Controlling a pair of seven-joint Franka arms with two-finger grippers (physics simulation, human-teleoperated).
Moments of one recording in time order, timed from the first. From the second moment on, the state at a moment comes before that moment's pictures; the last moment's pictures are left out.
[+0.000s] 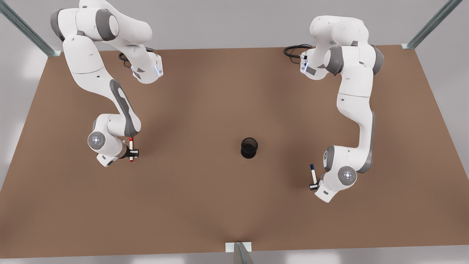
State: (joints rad) left arm -0.14 0.94 -0.01 -1.31 0.02 2.21 -0.28; right arm 0.00 0.47 -0.03 -2.16 0.01 2.52 -0.06
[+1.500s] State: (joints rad) left arm -0.13 0.67 -0.34 -1.28 -0.12 2.00 -0.28; right arm 0.09 0.30 0.33 -1.69 0.03 2.45 -0.07
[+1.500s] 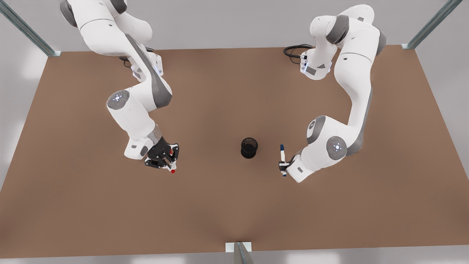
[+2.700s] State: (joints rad) left arm -0.17 0.46 -0.44 -1.96 -1.65 2.79 2.06; right arm 0.20 0.38 0.33 -1.58 0.03 2.50 0.05
